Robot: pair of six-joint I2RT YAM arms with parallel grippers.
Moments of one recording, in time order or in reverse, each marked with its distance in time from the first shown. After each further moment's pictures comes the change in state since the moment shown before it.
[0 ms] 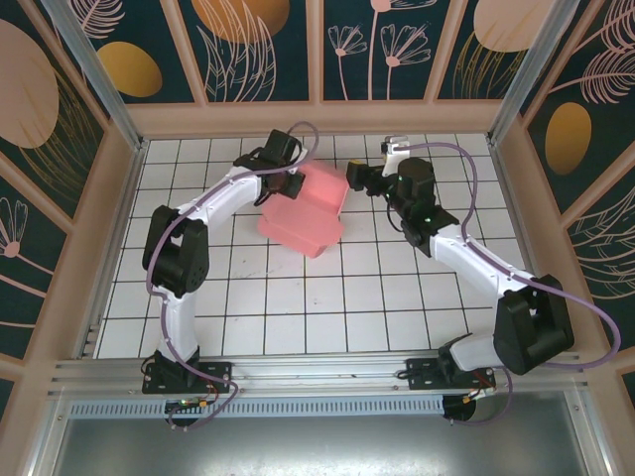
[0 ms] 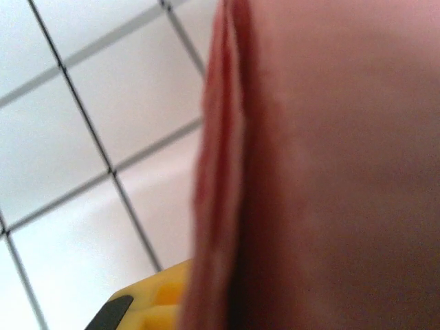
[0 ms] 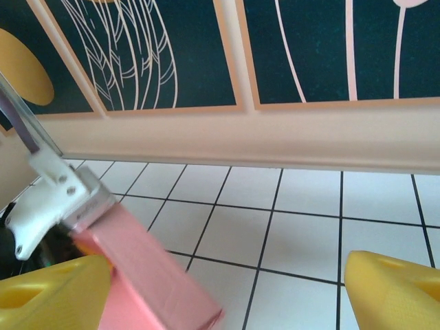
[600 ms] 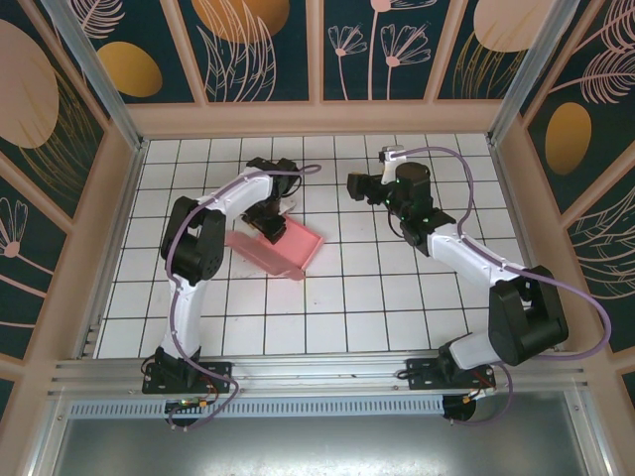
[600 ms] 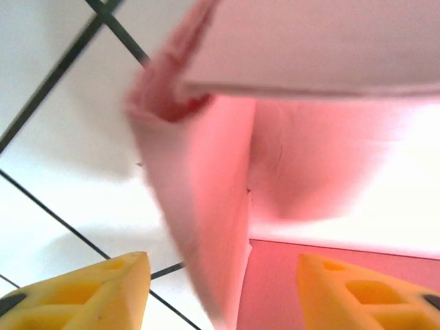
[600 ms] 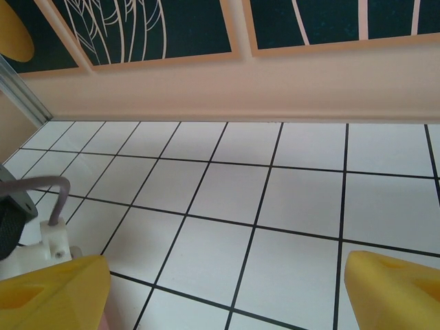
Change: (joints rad) left arm 0.000 0.146 0.082 -0.525 -0.097 0.095; right arm -0.017 0.051 -0.035 -0.020 -0.054 0.011
